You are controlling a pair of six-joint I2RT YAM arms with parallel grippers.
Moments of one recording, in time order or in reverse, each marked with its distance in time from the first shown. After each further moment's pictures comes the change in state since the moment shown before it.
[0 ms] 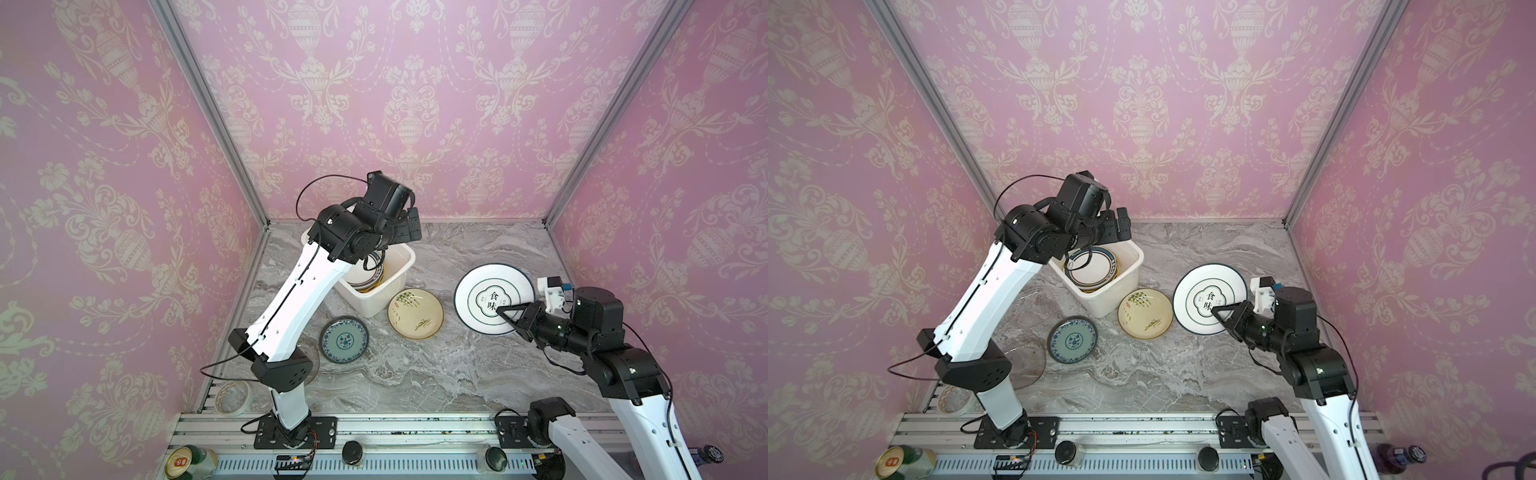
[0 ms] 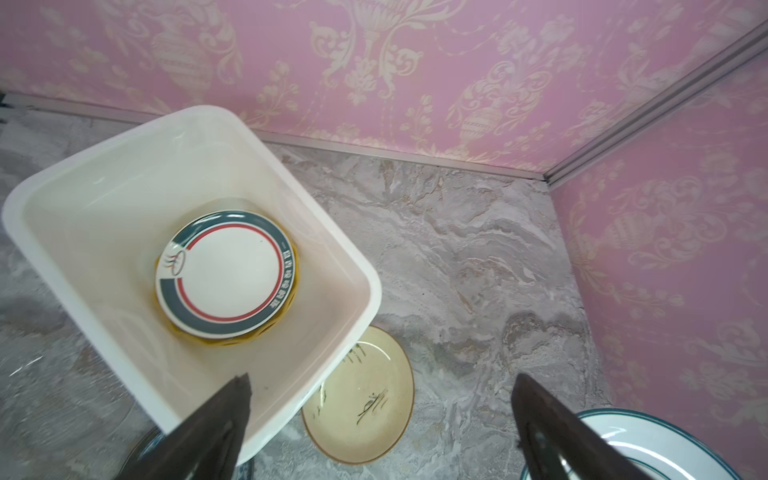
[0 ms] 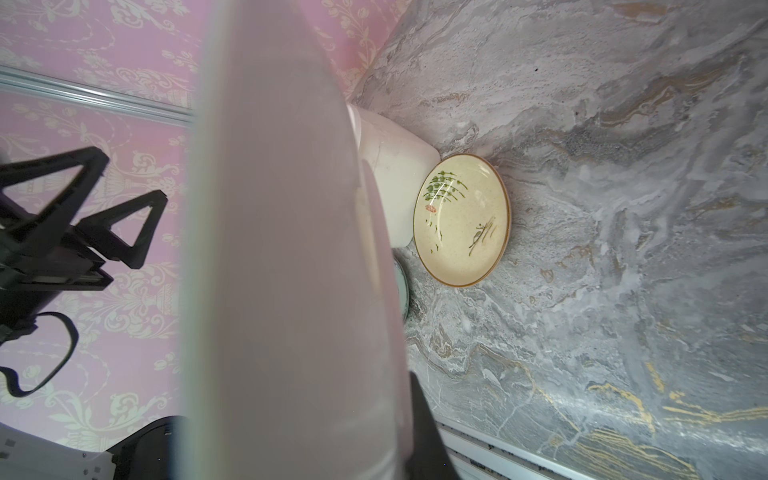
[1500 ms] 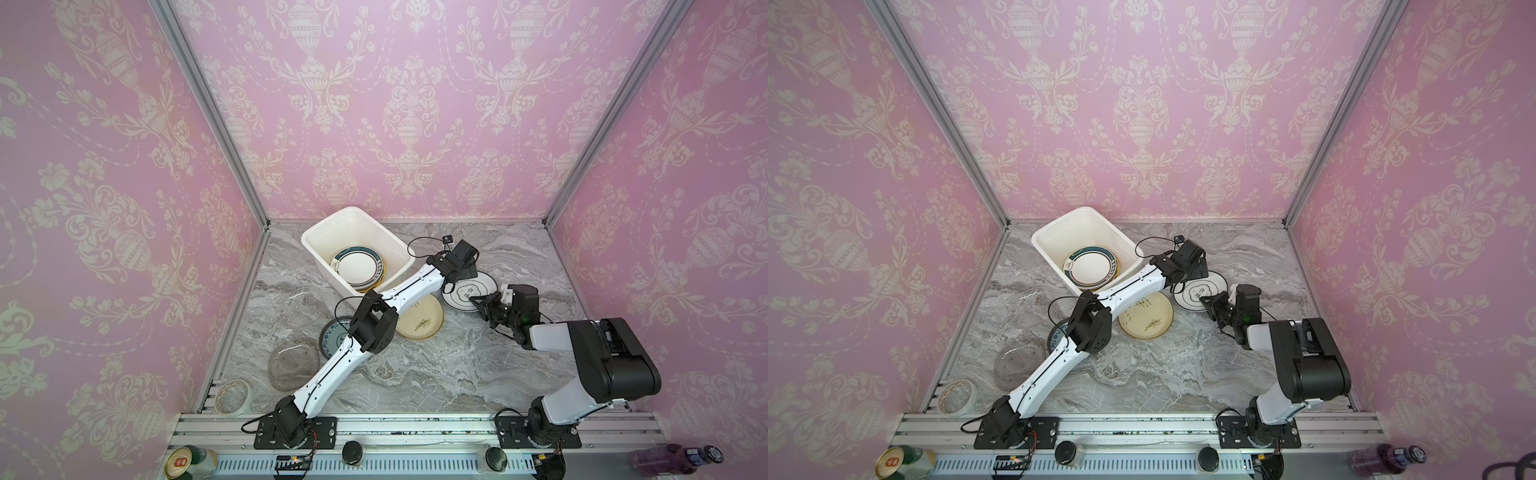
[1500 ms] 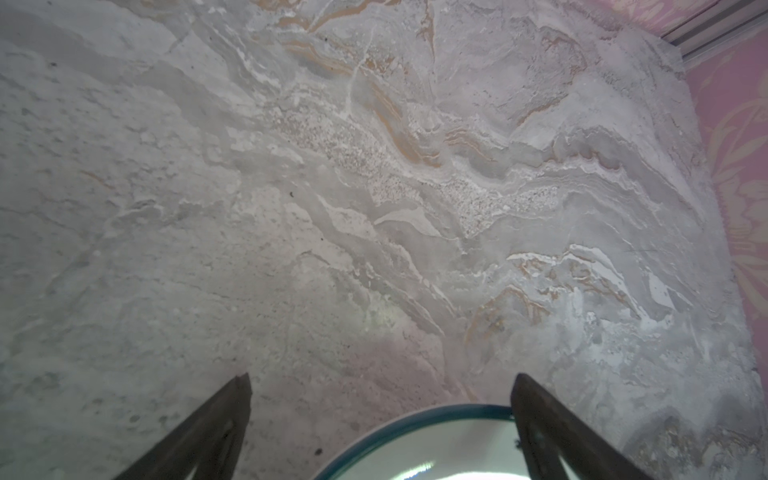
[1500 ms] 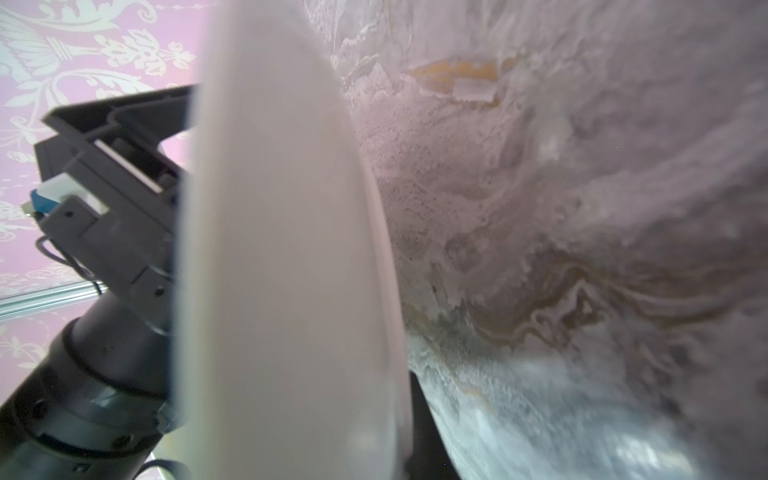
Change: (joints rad) left arm -0.112 0.997 0.280 0.666 0.140 -0.107; right arm -0.124 0.828 -0.515 1.315 0.005 0.237
